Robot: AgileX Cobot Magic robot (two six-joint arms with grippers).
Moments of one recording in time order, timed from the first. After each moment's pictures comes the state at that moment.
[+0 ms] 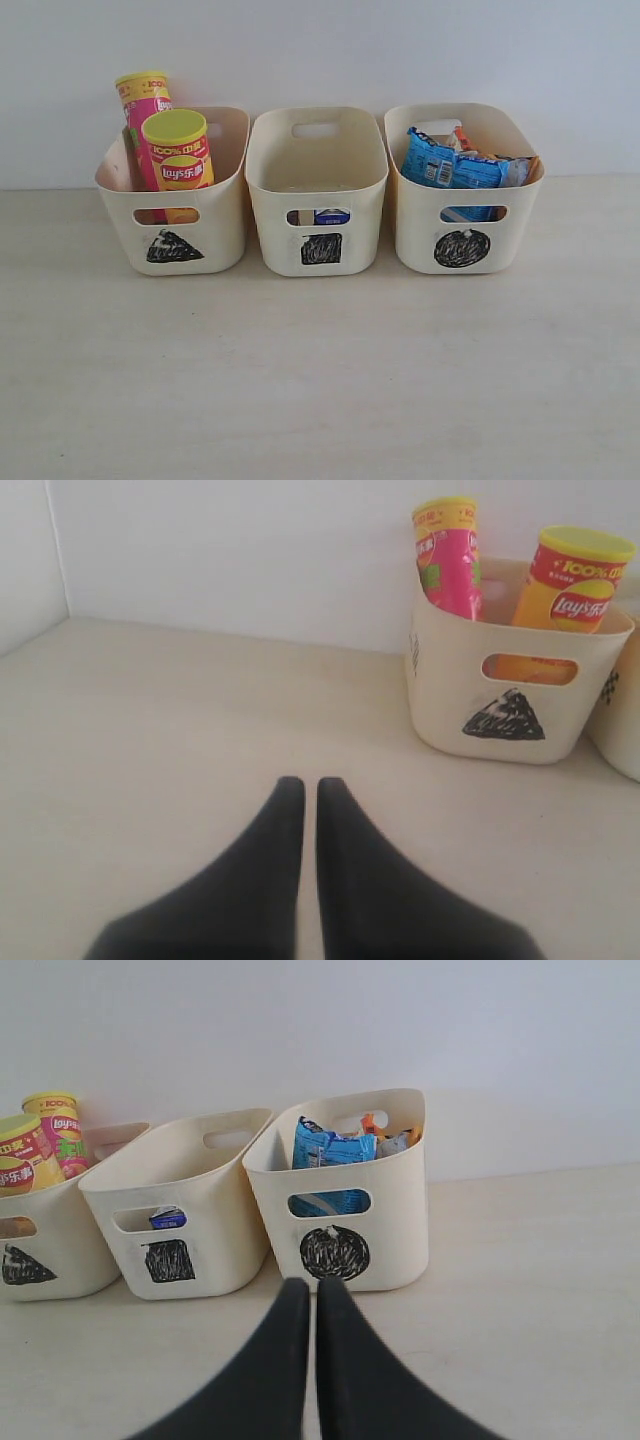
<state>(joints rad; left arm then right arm) 0.14 0.00 -0.03 -0.06 0.28 0.00 0.22 0.01 0.00 0.23 0.11 -0.02</state>
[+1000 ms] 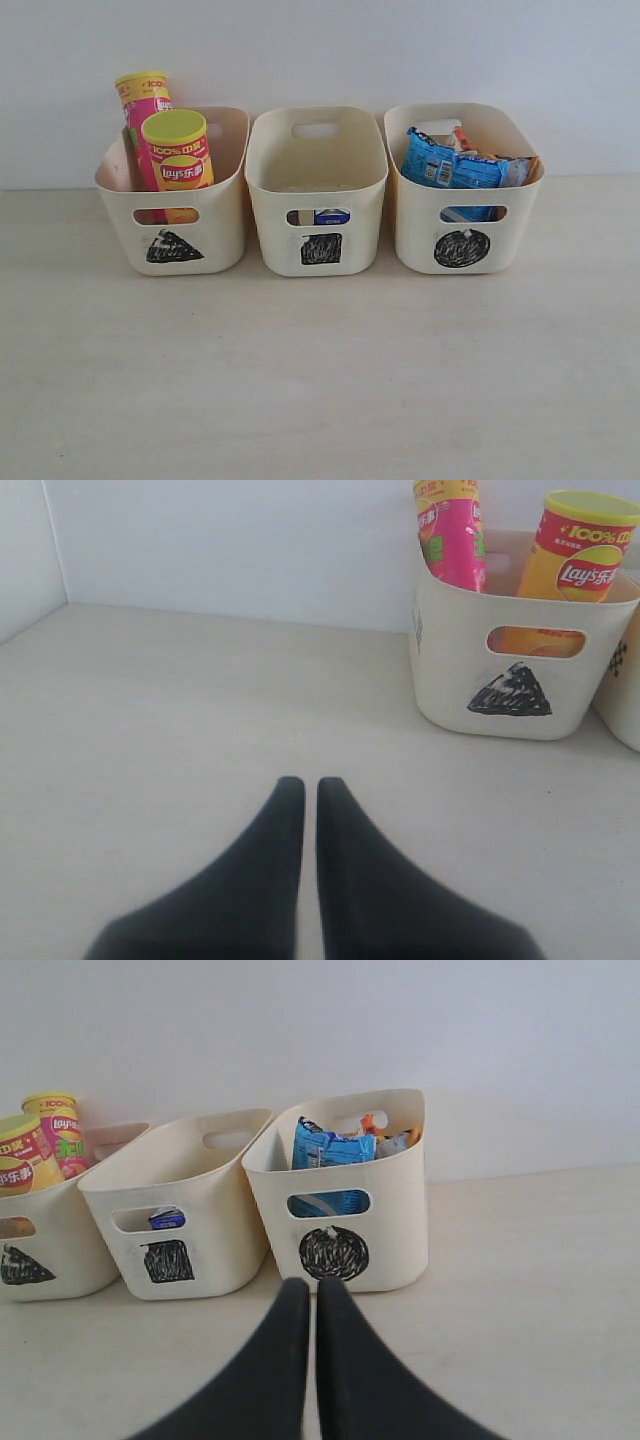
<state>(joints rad) 0.14 0.00 0.00 -0.06 0.29 0.03 0.22 0.01 0.00 0.23 0.11 -0.02</state>
